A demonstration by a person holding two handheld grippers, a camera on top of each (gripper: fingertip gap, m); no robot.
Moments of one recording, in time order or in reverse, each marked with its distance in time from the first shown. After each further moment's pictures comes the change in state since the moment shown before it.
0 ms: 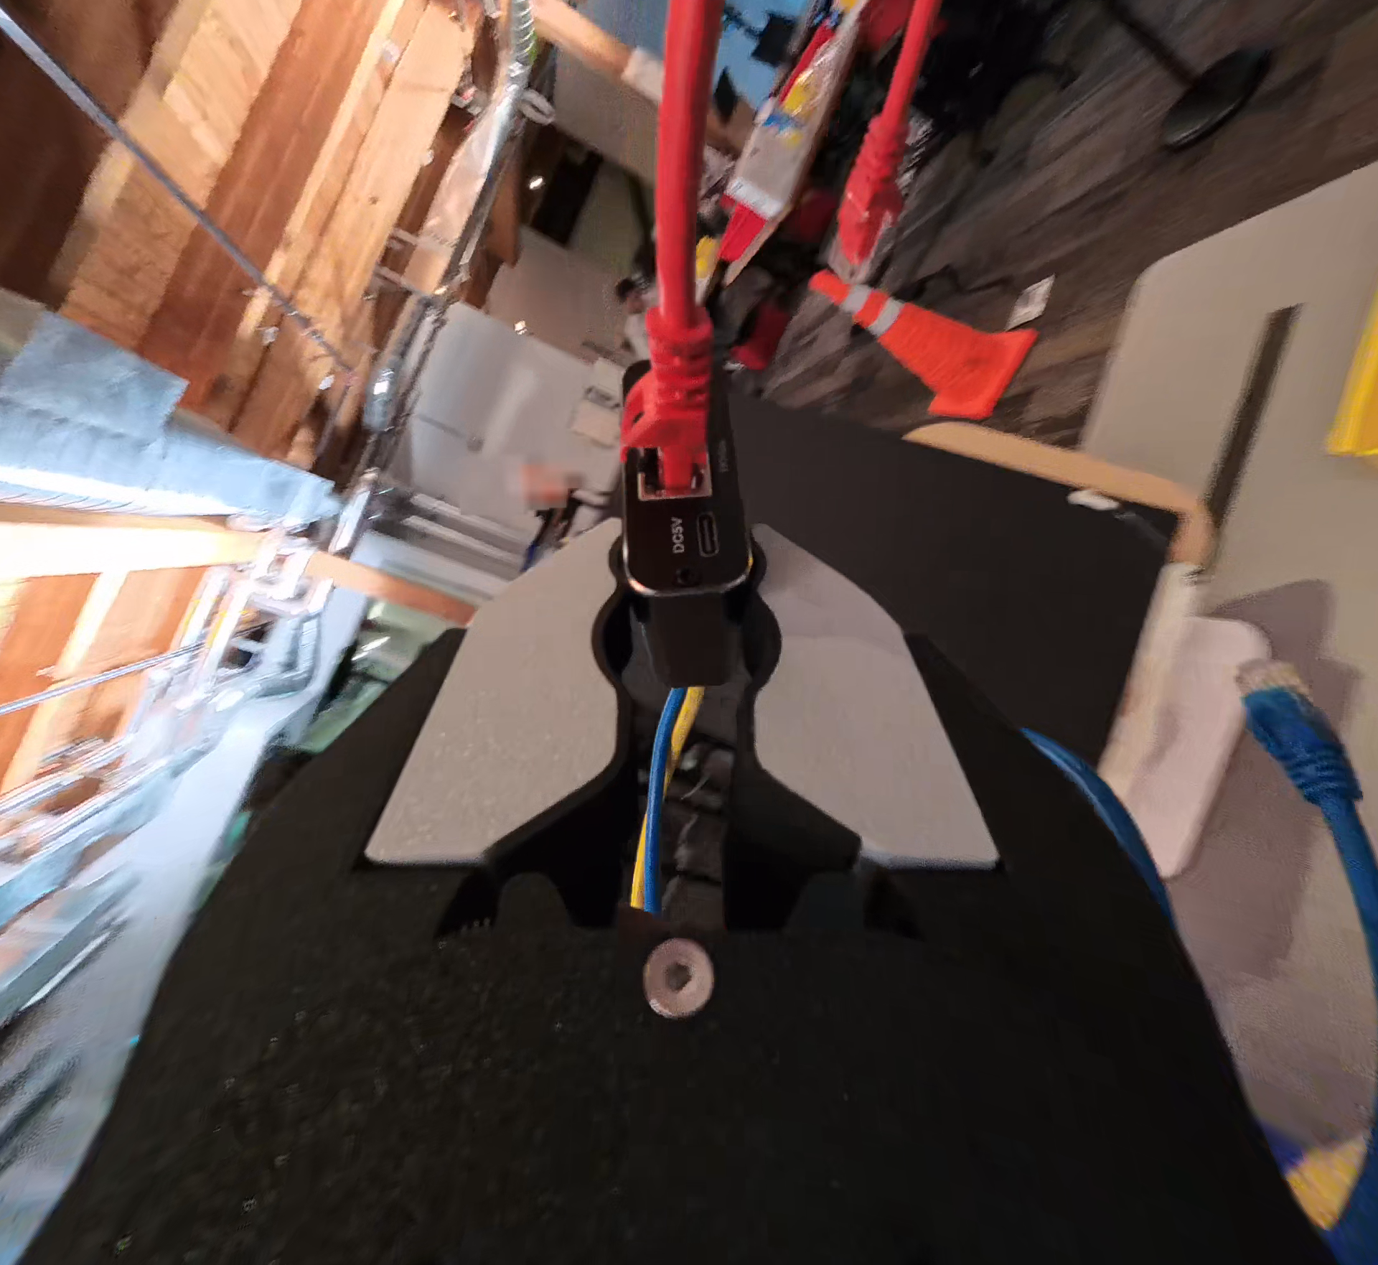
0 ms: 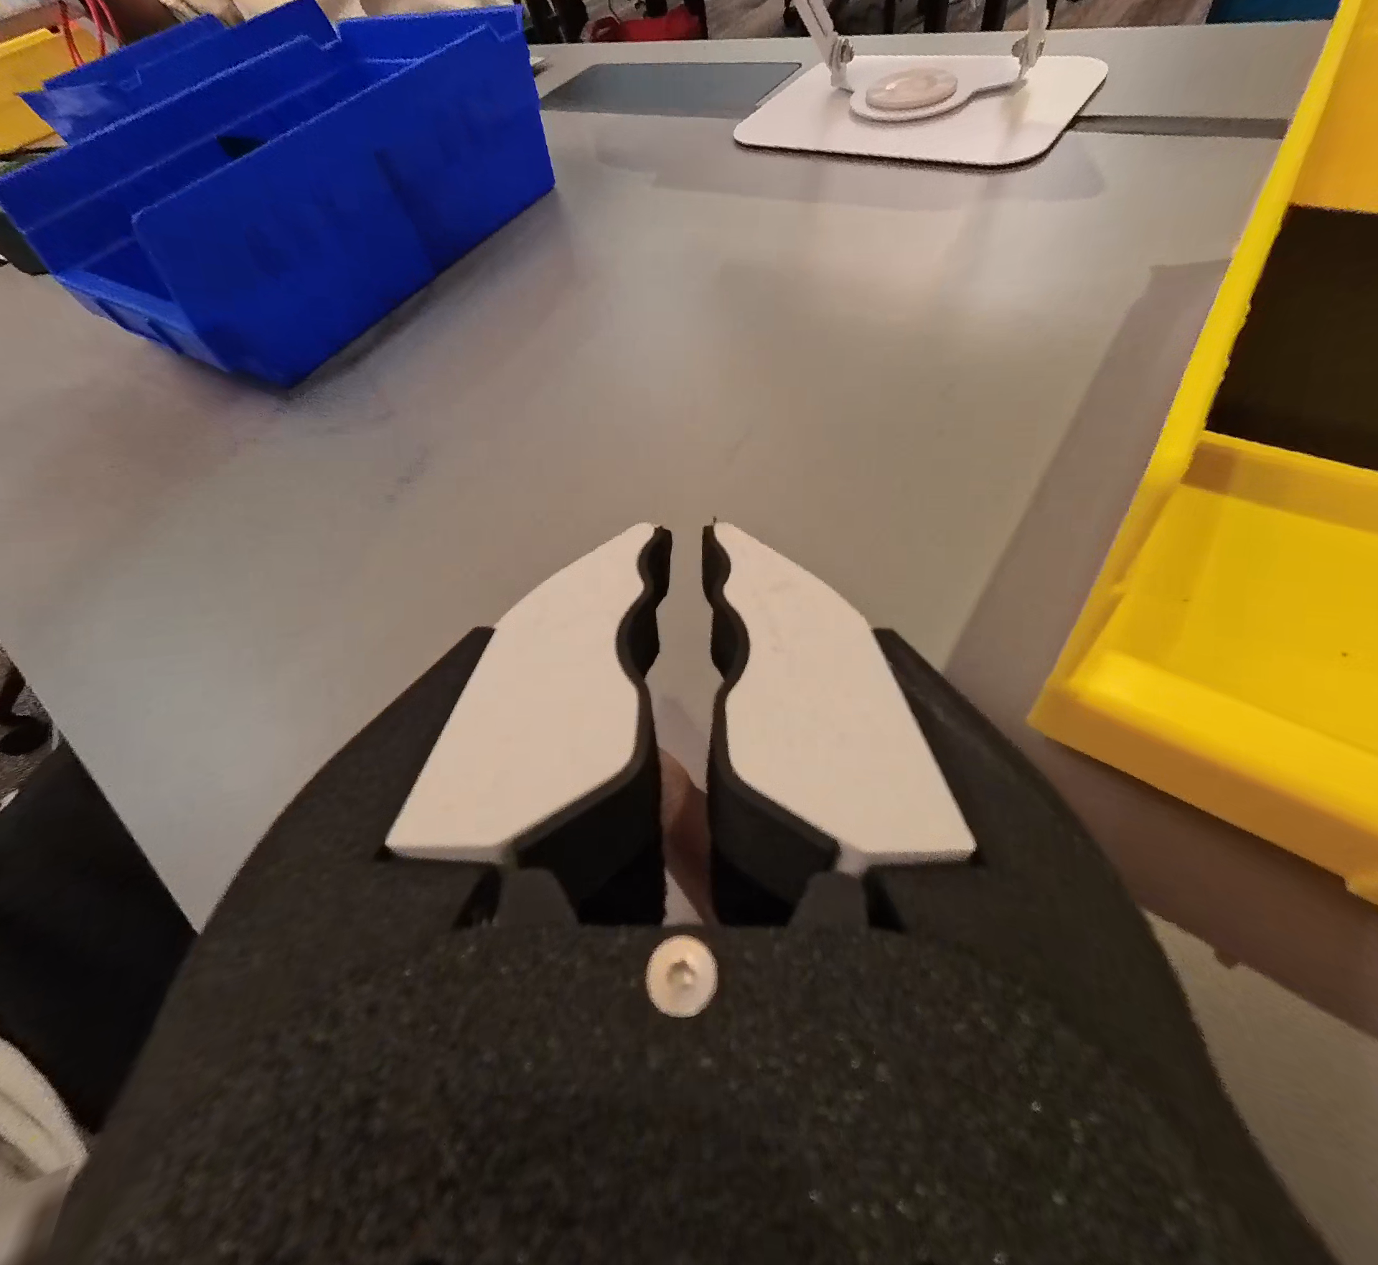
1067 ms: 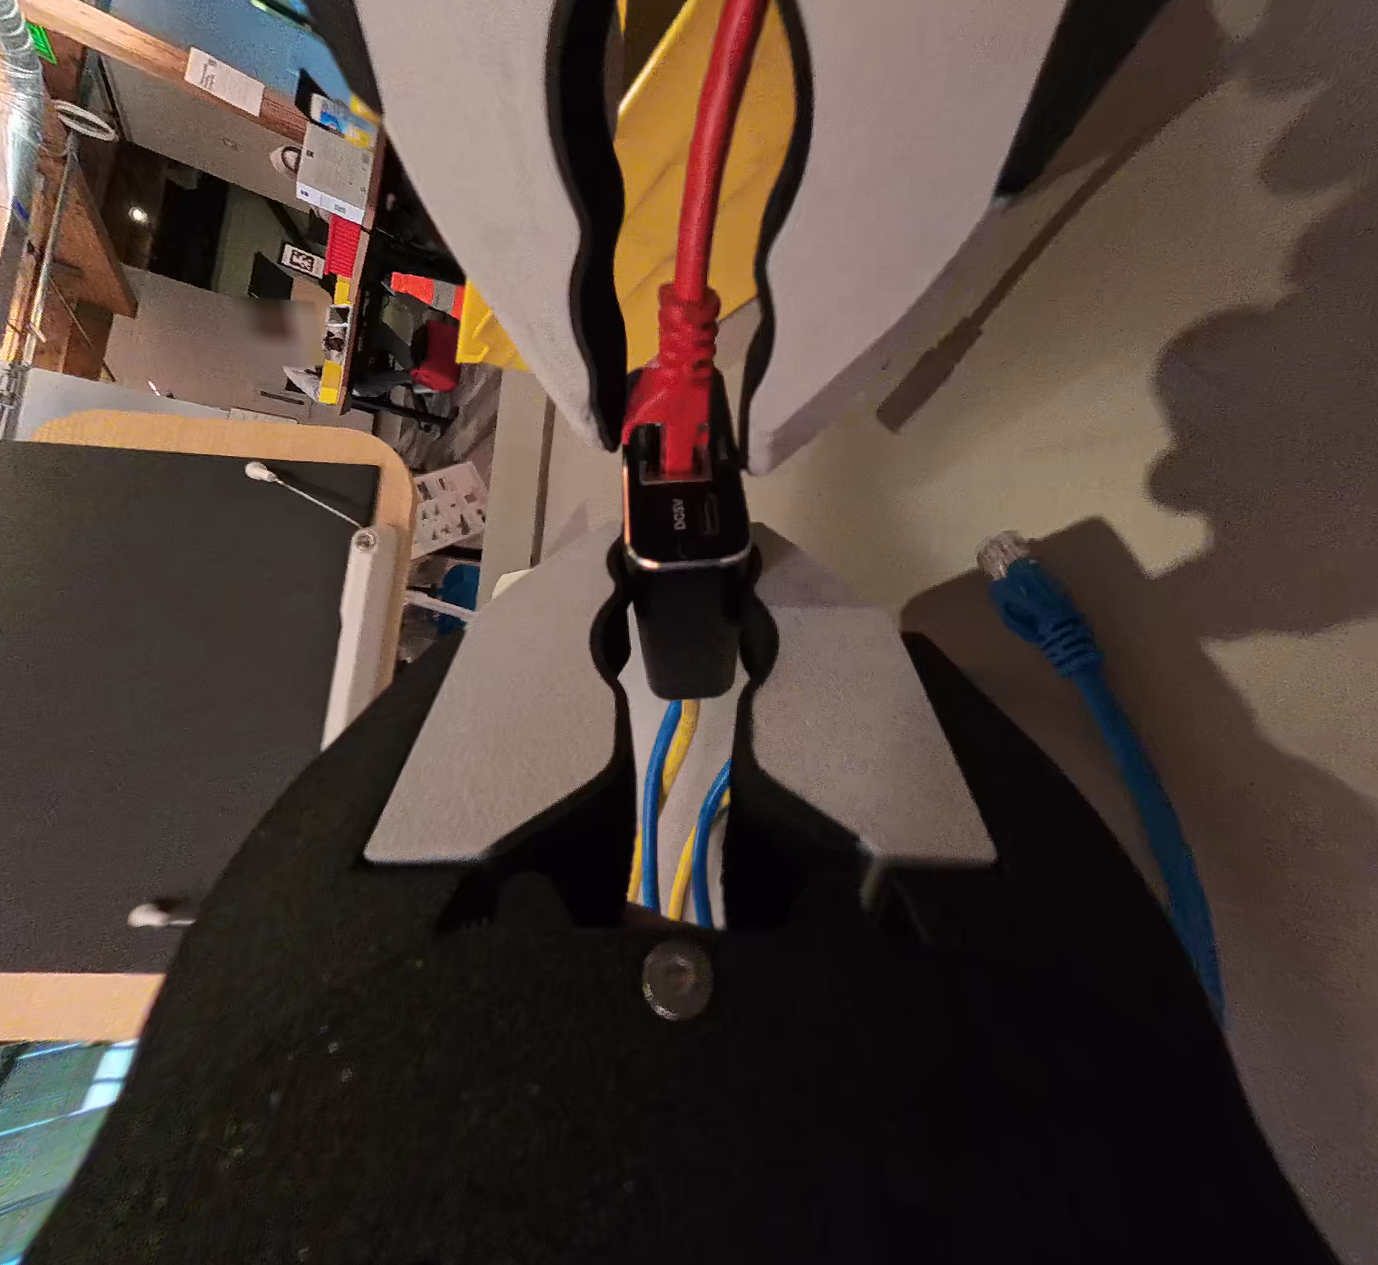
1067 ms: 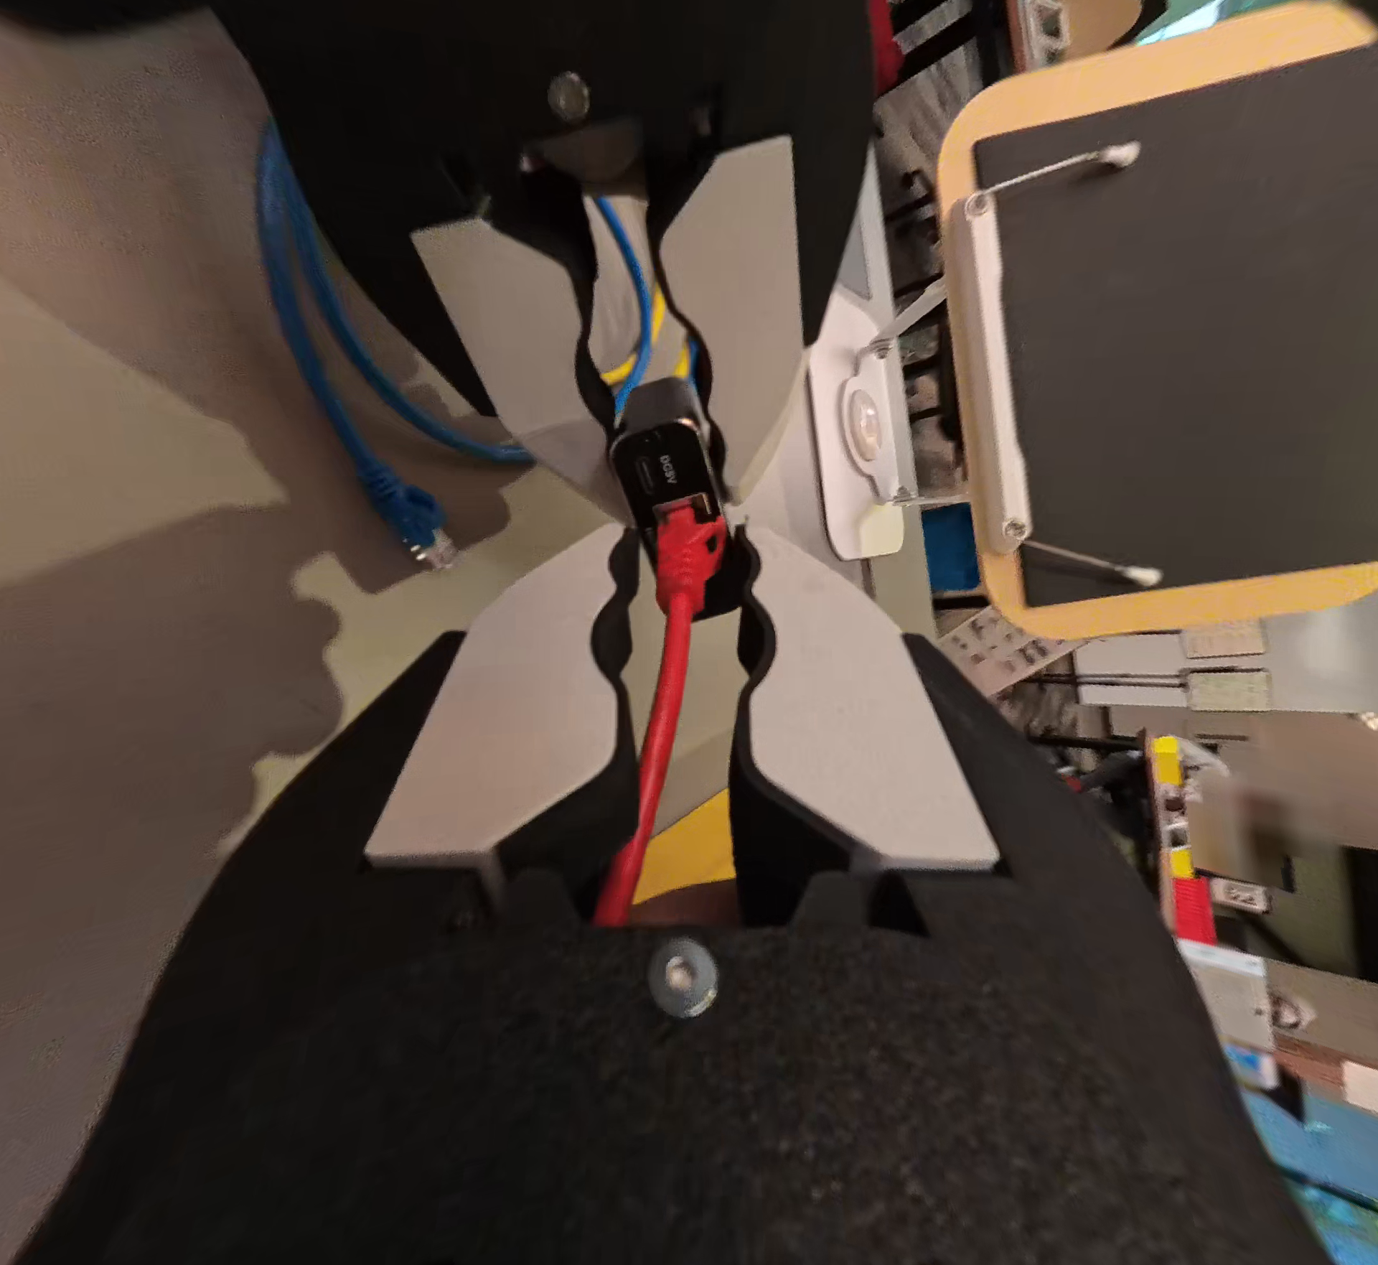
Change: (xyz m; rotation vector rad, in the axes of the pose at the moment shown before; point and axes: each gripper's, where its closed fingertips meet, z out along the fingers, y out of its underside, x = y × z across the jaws) left arm 0.466 0.068 -0.016 0.020 0.437 0.053; right arm -0.006 -0.061 0.050 -0.139 -0.011 -1.237
